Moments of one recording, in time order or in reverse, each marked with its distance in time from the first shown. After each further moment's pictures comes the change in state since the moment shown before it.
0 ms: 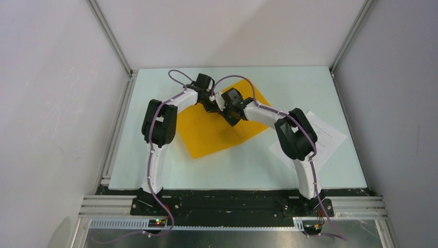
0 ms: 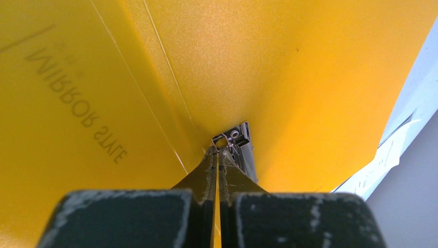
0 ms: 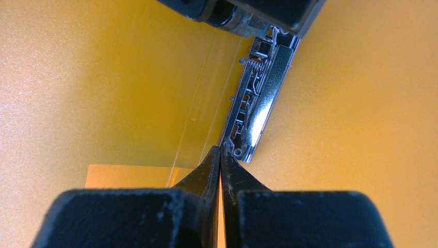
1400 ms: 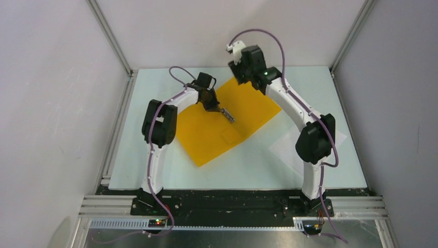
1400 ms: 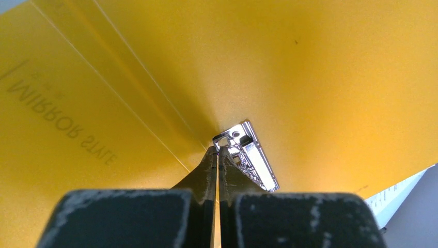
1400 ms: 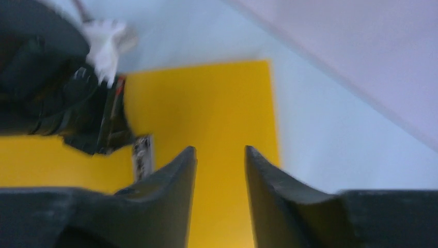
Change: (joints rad) left arm -0.009 -0.004 0.019 -0.024 -0.048 0.096; right arm -0.138 -0.138 0.441 -0.057 0.139 -0.003
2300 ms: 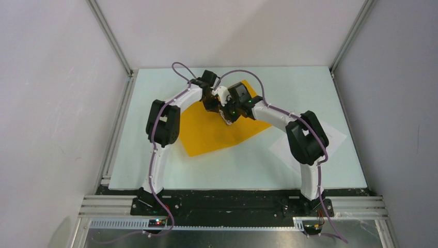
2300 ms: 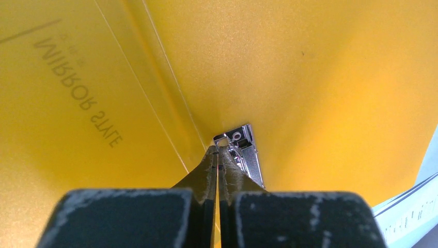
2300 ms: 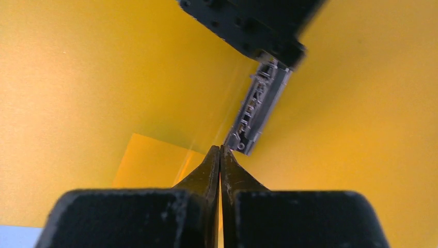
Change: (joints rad) left arm -0.039 0.044 0.142 -0.200 -0.139 -0.027; right arm 0.100 -0.003 -0.529 0.166 -0.349 -0.012
